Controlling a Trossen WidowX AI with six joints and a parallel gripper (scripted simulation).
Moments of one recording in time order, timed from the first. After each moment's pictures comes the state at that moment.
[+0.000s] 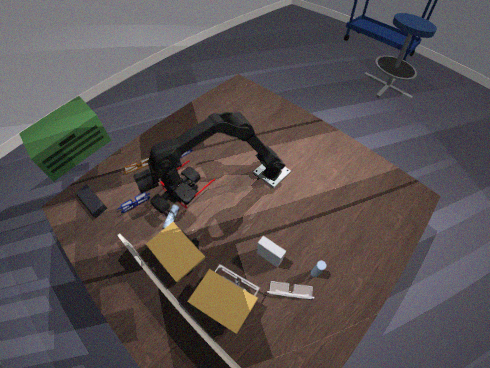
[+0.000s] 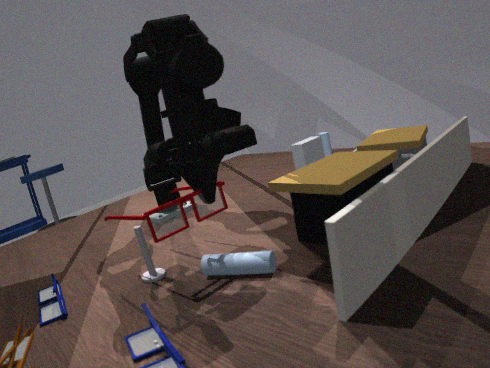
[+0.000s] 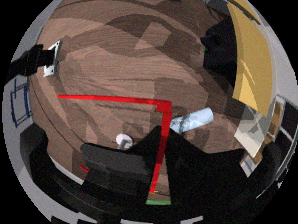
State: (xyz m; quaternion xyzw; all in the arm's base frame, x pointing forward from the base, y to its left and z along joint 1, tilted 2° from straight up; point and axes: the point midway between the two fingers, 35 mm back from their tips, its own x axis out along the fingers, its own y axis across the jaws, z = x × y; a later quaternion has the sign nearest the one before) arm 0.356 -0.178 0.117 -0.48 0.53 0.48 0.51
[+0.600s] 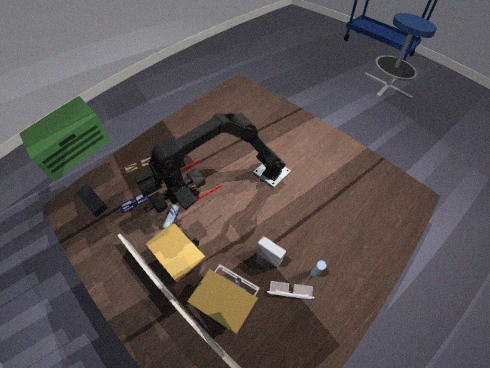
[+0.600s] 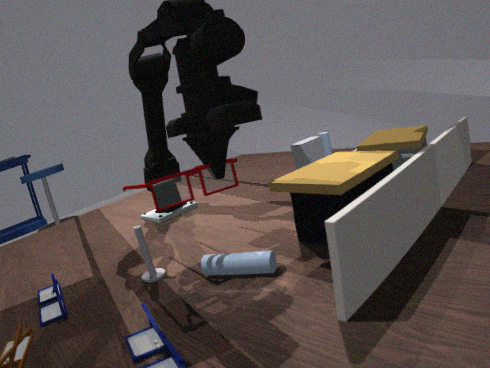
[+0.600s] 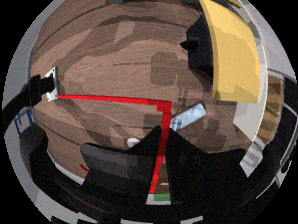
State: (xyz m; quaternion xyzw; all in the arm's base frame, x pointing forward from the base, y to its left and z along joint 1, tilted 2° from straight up) arm 0.365 -0.153 0.146 -0.44 0.58 0.41 0.55
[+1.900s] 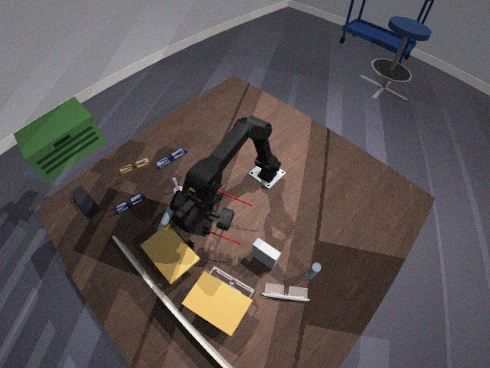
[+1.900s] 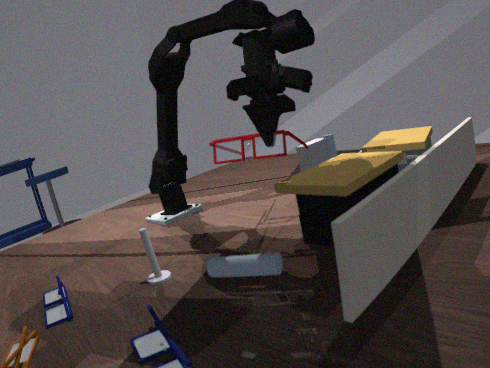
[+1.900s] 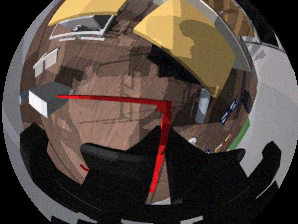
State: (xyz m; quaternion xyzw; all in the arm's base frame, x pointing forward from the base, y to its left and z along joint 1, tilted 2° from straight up) arm 0.370 -0.030 0.166 -0.21 0.69 0.02 0.69
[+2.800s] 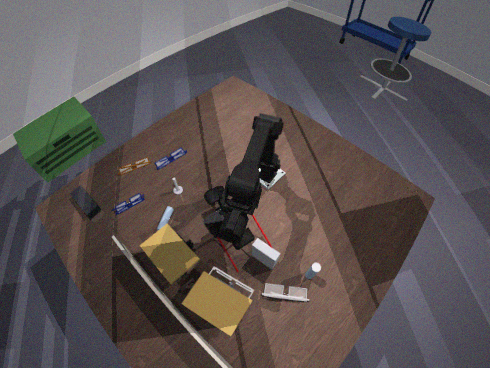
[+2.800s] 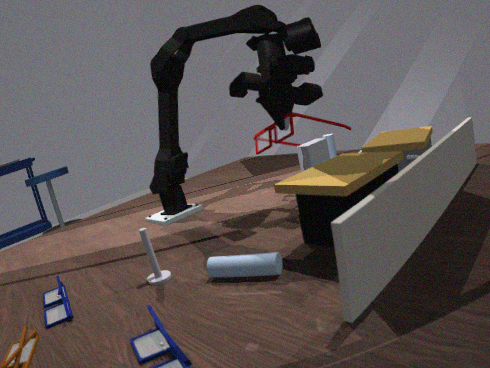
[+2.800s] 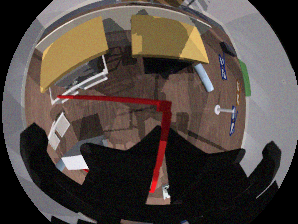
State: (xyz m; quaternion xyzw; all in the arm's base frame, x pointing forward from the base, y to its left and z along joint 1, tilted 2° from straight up) arm 0.352 0.048 0.180 0.00 0.61 -0.23 0.76
